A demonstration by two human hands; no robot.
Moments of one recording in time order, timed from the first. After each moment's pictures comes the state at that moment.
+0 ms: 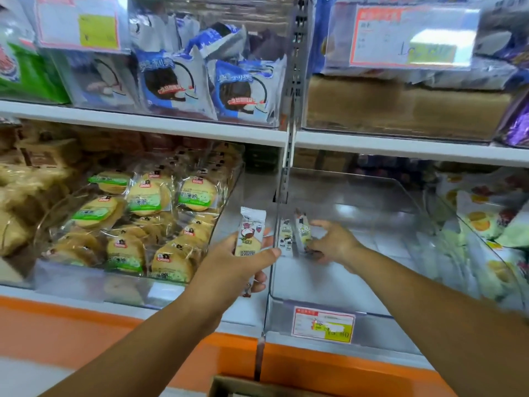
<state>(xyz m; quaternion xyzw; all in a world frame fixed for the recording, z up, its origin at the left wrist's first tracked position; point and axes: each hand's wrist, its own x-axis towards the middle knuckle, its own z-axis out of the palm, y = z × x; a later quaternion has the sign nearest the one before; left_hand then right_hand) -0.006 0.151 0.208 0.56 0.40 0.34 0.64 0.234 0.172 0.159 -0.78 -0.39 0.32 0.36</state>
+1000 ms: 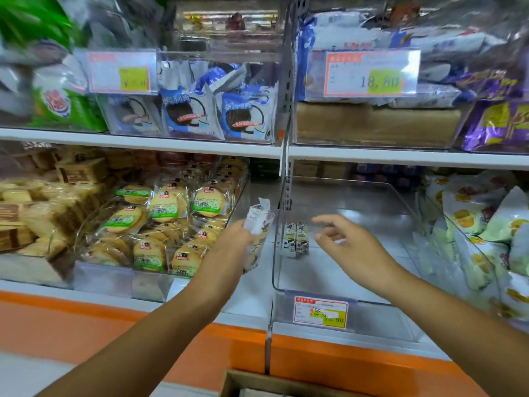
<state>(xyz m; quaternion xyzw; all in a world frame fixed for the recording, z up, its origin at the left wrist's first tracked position) -0.030 0.135 0.235 0.69 0.42 0.30 0.50 0.190 0.078 0.220 -0.69 -0.56 0.19 0.43</state>
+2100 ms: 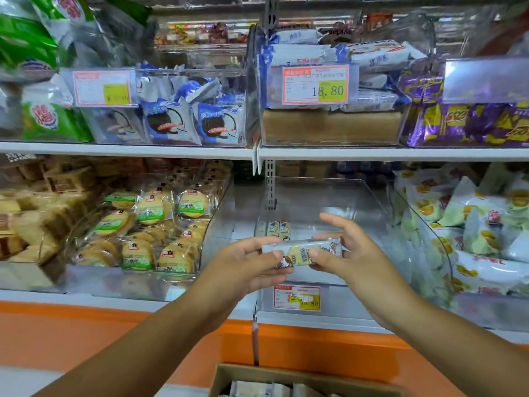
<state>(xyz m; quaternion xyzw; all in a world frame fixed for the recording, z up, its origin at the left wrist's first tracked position) -0.007 0.092 0.243 0.56 0.31 0.28 0.71 0.171 0.006 0.230 -0.60 -0.46 0.29 0.58</state>
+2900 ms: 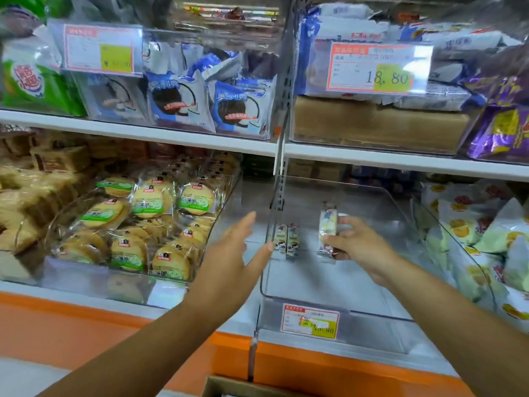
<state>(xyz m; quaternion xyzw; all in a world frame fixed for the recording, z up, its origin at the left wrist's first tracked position) -0.006 0.143 0.207 0.80 0.39 0.35 0.29 0.236 0.109 0.209 -0.72 -0.36 0.34 0.49</state>
